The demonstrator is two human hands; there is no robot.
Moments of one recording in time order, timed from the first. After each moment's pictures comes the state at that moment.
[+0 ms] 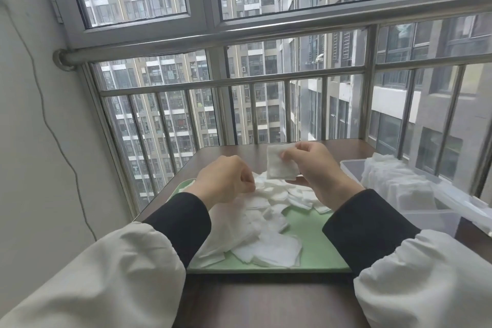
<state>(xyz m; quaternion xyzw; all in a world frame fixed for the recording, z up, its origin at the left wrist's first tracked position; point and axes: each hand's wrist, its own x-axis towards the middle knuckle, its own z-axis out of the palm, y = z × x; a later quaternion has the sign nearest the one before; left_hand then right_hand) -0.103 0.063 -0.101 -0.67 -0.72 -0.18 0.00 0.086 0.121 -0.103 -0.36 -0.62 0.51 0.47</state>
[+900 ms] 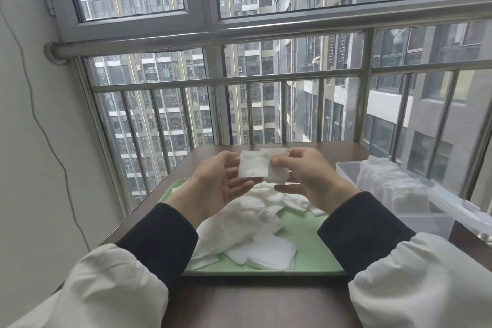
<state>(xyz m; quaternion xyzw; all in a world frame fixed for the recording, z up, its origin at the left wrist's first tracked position) -0.076 0.030 -0.088 -0.31 -0.47 -0.61 -0.56 0.086 0.117 -0.104 -0.35 -0.58 0.60 0.42</state>
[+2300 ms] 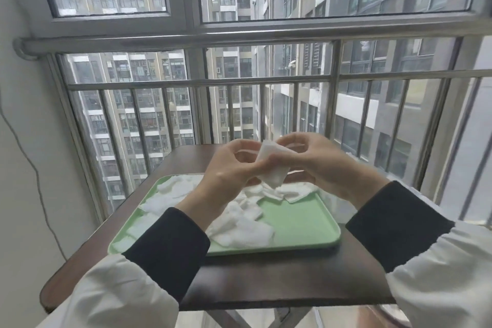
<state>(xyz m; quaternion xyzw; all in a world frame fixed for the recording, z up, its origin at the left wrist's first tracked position) -0.031 0.003 -0.086 -0.58 -0.46 -0.58 -0.35 0.155 0.062 -0.063 -0.27 -0.70 0.56 0.37</state>
